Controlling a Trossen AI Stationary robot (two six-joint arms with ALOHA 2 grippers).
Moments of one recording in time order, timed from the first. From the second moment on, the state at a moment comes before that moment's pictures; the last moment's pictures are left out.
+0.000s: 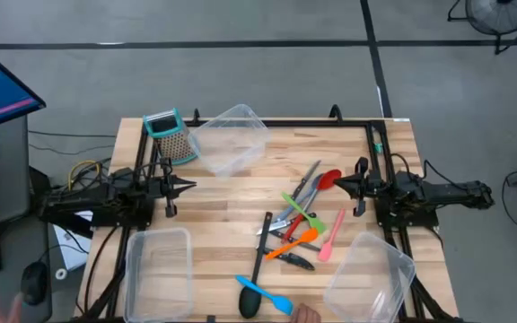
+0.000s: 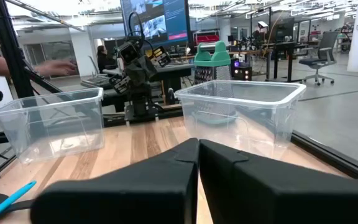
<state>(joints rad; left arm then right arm) 0.11 0.00 0.01 0.08 0.00 0.46 0.06 0.01 0.01 0.05 0.26 0.08</state>
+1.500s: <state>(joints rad) 0.11 0.00 0.01 0.11 0.00 0.47 0.06 0.01 0.01 0.10 0.27 0.24</state>
